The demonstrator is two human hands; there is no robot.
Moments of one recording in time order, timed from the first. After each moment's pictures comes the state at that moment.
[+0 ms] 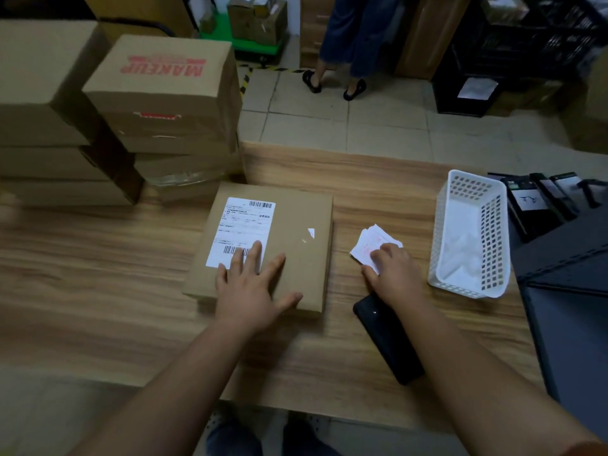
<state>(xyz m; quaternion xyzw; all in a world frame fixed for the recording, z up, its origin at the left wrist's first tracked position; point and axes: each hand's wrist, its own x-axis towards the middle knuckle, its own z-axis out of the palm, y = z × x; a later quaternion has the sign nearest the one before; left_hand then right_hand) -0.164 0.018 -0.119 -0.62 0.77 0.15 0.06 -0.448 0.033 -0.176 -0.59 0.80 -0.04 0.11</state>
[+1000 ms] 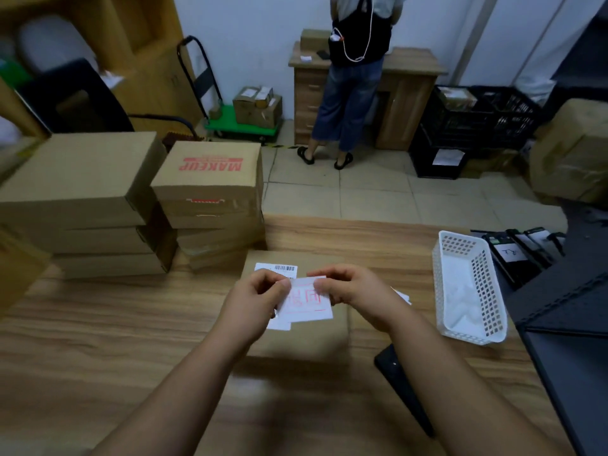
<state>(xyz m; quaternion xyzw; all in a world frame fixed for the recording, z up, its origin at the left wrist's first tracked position) -0.125 -0.010 0.015 -0.54 0.53 0.55 -0.34 -0.320 0.011 0.022 -0.44 0.56 -0.38 0.59</state>
